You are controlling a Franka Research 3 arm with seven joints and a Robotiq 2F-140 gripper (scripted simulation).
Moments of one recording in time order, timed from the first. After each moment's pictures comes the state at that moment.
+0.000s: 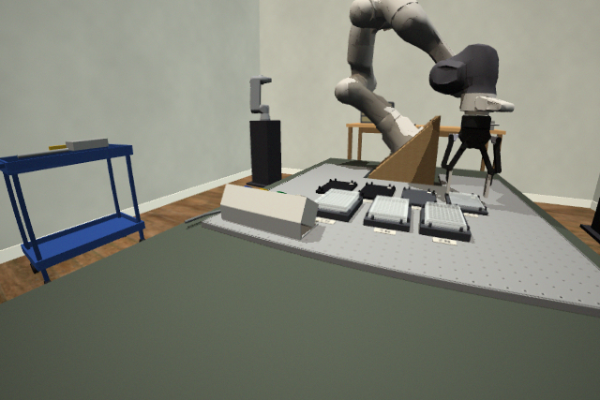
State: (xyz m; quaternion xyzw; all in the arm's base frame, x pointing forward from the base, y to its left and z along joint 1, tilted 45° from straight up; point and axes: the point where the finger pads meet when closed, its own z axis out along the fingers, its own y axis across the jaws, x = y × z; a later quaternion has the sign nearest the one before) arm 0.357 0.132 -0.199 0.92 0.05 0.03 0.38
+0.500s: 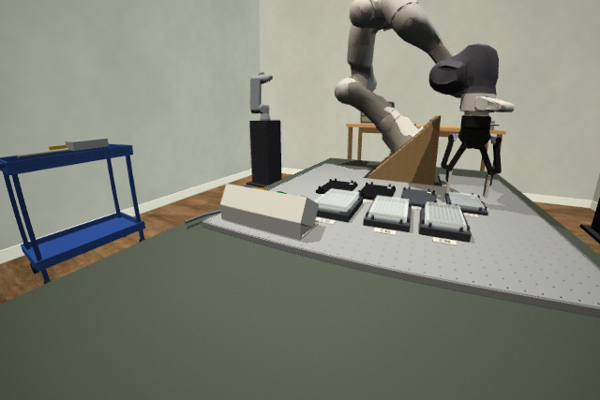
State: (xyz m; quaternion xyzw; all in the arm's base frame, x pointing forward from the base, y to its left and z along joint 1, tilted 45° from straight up) arm 0.356 0.131 -0.199 0.92 0.05 0.03 0.38
